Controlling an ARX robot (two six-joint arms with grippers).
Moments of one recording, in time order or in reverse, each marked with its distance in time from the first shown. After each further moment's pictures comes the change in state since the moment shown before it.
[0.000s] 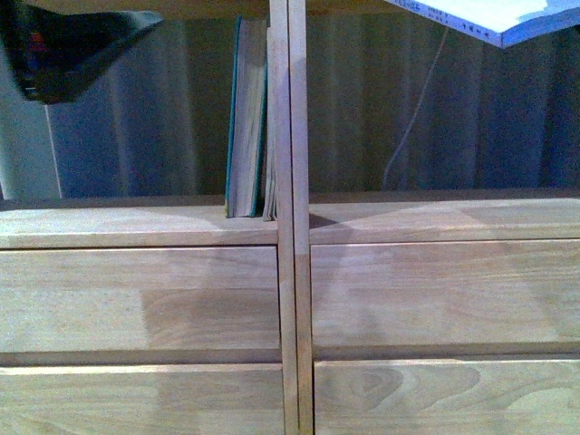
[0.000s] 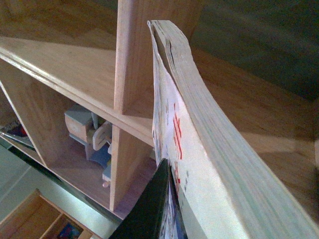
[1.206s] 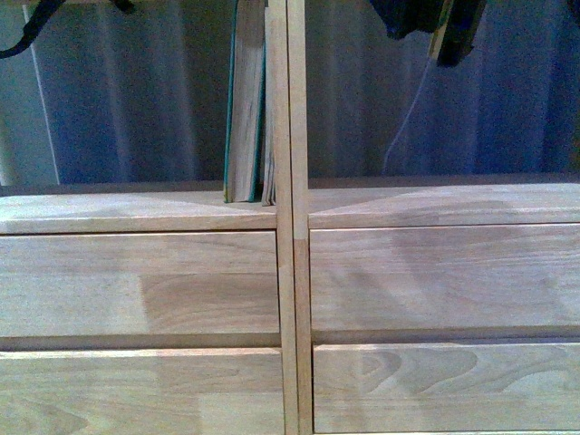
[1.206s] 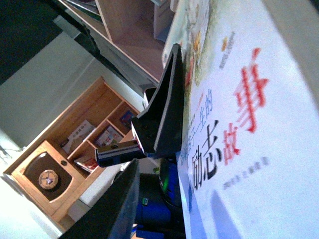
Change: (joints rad) left arm -0.010 0.028 0.011 0.272 -0.105 -0.107; right arm 0.345 -0.069 -0.053 0.058 -0.196 -0.087
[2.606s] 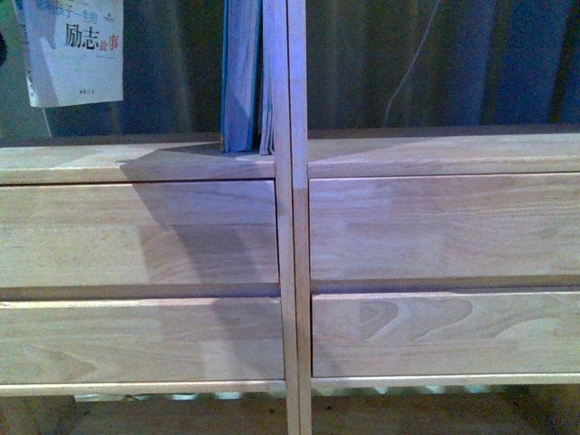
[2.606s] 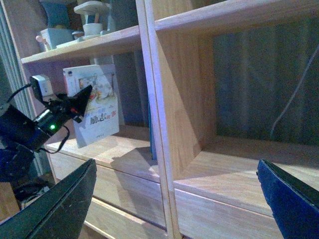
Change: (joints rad) left arm 0.258 0.442 0.390 -0.032 -0.234 1.214; right arm -0.603 -0.493 -0.150 -0.535 -0.235 -0.903
